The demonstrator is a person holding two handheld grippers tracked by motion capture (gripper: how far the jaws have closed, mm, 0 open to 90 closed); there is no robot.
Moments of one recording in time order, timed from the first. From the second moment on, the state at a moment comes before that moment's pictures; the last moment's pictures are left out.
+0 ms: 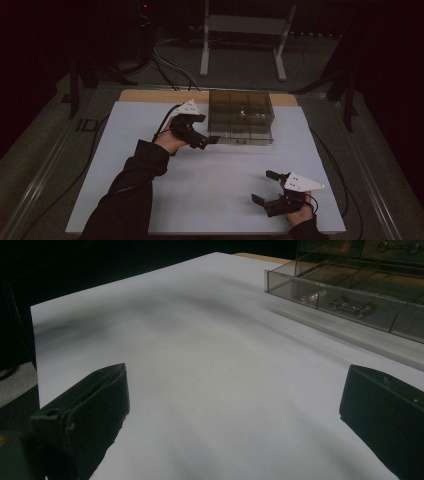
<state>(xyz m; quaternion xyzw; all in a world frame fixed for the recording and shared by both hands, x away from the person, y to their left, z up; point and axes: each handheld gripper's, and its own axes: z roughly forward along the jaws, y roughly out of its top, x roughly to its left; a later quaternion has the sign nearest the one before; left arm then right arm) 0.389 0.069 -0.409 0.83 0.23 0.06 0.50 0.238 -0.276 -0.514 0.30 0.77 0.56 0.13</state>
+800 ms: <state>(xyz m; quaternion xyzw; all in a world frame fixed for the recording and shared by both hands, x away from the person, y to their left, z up) 0.351 0.113 -0.430 0.83 0.24 0.07 0.50 0.237 -0.274 -0.515 0.30 0.77 0.55 0.13</state>
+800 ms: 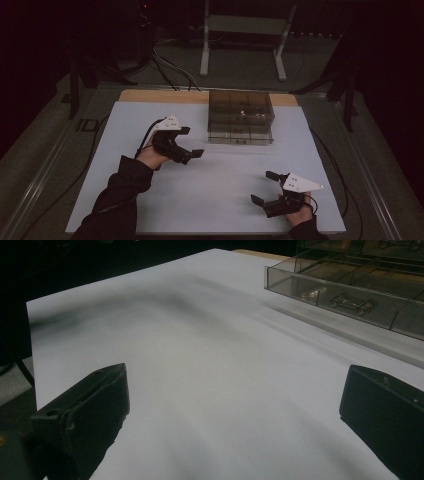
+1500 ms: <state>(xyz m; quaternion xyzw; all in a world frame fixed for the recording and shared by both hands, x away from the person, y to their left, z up) 0.313 0.150 -0.463 0.82 0.27 0.07 0.49 0.237 -0.275 -0.515 0.30 0.77 0.55 0.14</state>
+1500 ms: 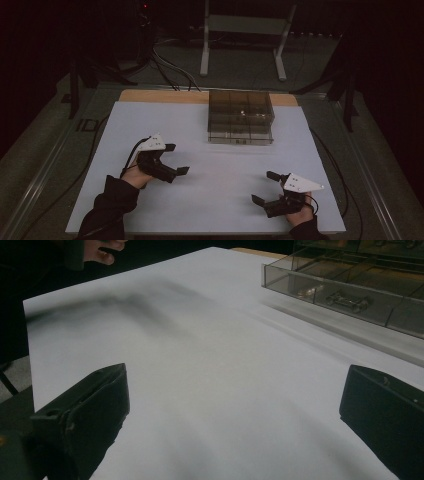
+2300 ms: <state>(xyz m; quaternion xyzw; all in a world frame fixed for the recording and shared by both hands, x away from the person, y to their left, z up) 0.258 0.194 -0.498 0.81 0.31 0.08 0.49 0.236 -0.273 -0.515 0.29 0.77 0.54 0.14</state>
